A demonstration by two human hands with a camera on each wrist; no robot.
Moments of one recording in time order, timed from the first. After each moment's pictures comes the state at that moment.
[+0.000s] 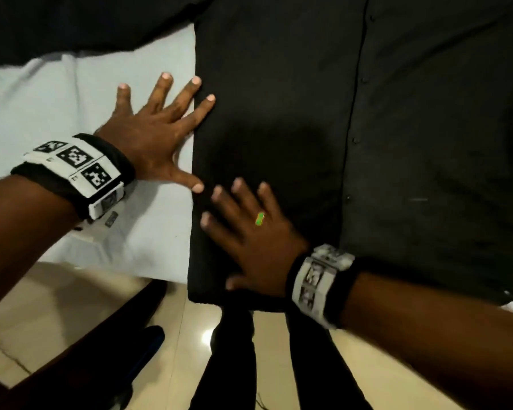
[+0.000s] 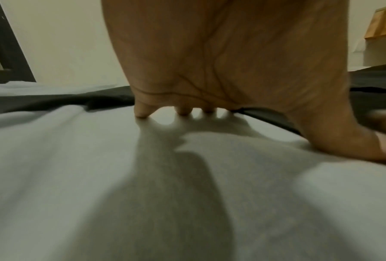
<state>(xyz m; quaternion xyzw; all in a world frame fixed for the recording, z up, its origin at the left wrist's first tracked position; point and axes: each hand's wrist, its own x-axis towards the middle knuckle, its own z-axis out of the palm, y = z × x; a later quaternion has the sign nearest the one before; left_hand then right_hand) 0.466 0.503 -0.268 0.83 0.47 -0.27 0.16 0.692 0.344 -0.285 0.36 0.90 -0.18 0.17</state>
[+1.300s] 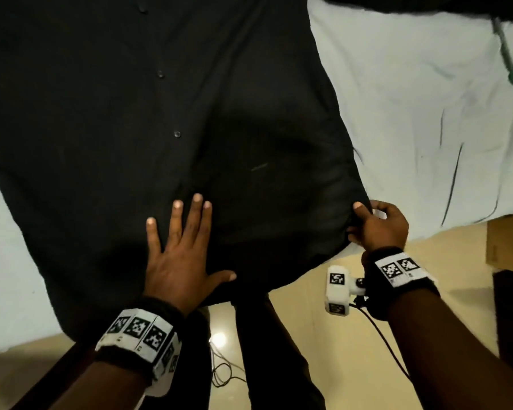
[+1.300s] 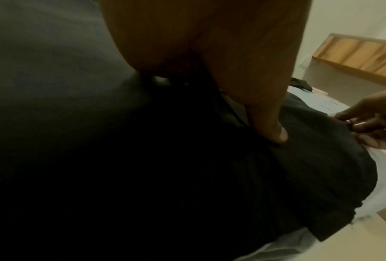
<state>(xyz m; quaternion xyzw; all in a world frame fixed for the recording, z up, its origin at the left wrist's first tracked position) 0.689 0.308 -0.271 0.83 0.45 -0.19 0.27 1.013 0.223 -0.255 0.91 -0.06 -0.25 -0.32</state>
